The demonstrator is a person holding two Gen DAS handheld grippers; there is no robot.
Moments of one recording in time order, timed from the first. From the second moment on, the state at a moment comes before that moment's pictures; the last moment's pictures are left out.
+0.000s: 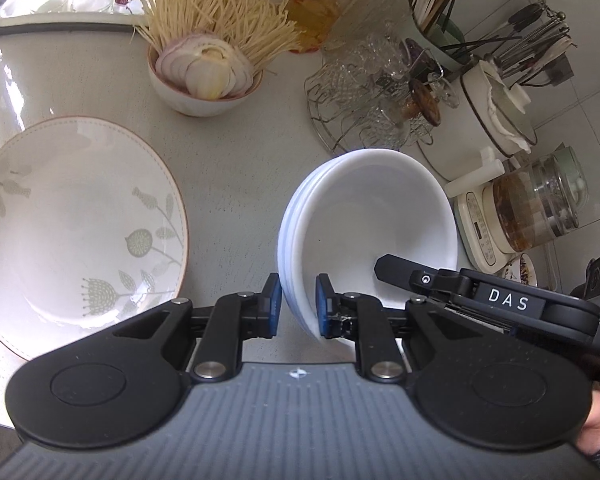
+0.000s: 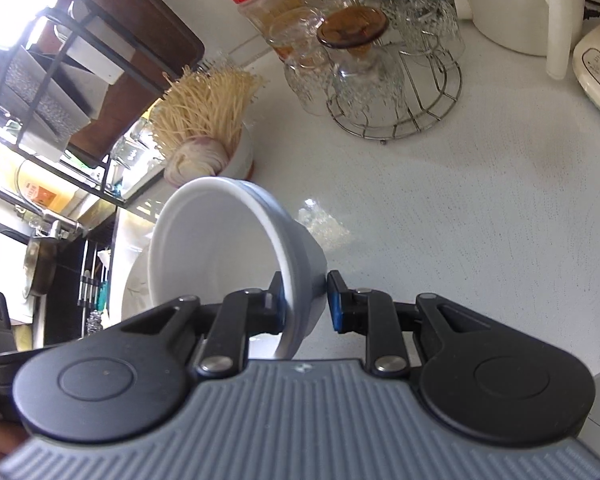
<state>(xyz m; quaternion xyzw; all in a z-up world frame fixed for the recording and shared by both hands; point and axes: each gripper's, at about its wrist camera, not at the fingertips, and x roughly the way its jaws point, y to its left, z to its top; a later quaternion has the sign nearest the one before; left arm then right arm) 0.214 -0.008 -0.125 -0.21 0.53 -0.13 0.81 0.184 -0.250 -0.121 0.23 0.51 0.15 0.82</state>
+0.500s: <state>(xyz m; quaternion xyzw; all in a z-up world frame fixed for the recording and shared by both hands) 0.207 0.014 -0.104 -0.23 0.50 -0.13 0.82 0.184 -0.233 -0.094 0.22 0.48 0.16 0.84</state>
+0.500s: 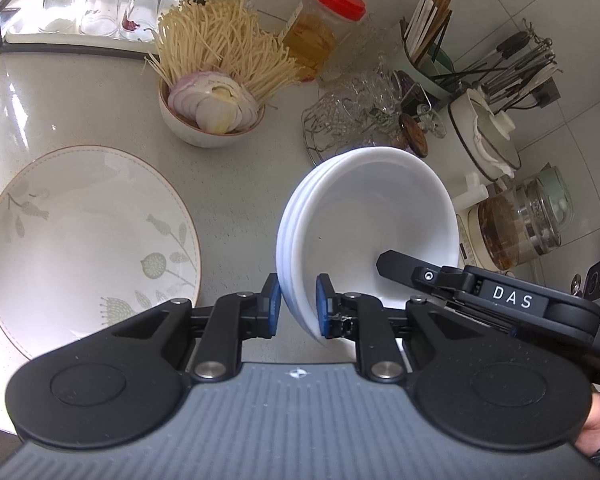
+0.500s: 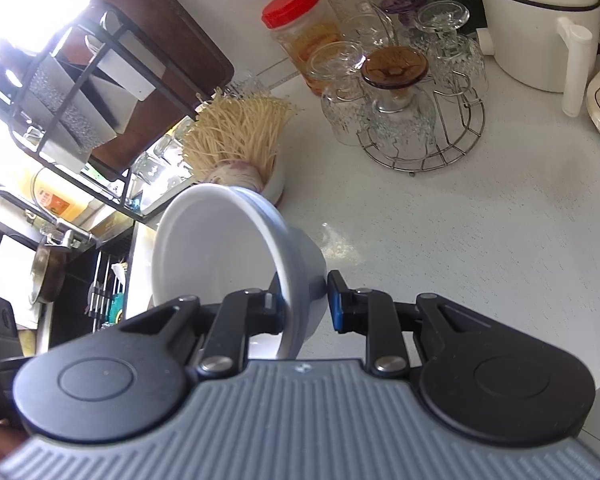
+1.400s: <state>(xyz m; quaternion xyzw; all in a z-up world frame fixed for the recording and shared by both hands) 0.169 0.097 -0.103 -0.26 0.47 -0.06 0.84 0.189 -0.142 -0.091 0.19 0.48 0.22 0.83</state>
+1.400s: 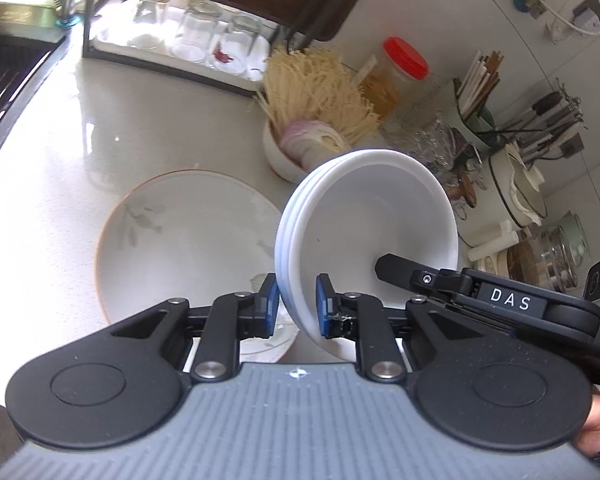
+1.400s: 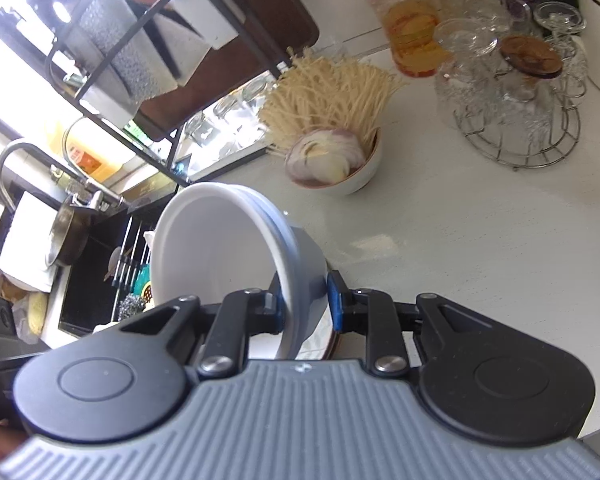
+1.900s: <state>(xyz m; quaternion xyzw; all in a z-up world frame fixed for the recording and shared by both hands) 0.158 0.139 -0.144 -0.27 0.50 -0.03 0.82 0.192 -0.090 -0.130 0.16 0.55 0.22 0.79</state>
